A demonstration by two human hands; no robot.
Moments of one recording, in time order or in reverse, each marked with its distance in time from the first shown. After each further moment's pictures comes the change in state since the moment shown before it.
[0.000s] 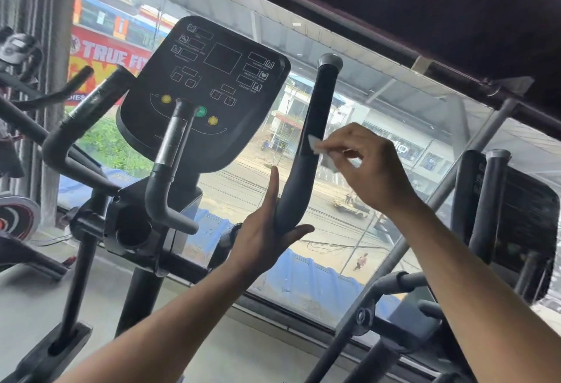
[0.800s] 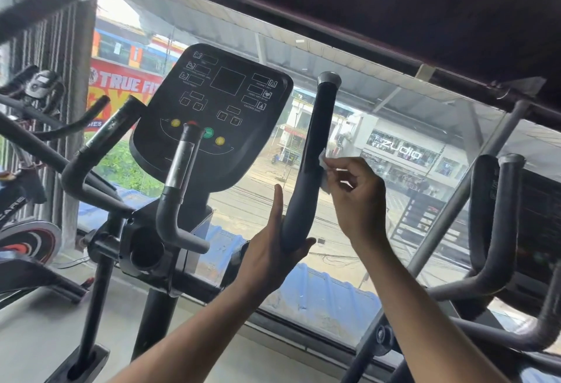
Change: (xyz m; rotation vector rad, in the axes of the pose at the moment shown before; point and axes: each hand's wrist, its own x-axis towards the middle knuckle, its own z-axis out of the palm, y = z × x) left_hand 0.000 0.000 0.004 0.060 0.004 -0.009; right_hand -0.020 -0.006 0.051 0.224 0.382 0.318
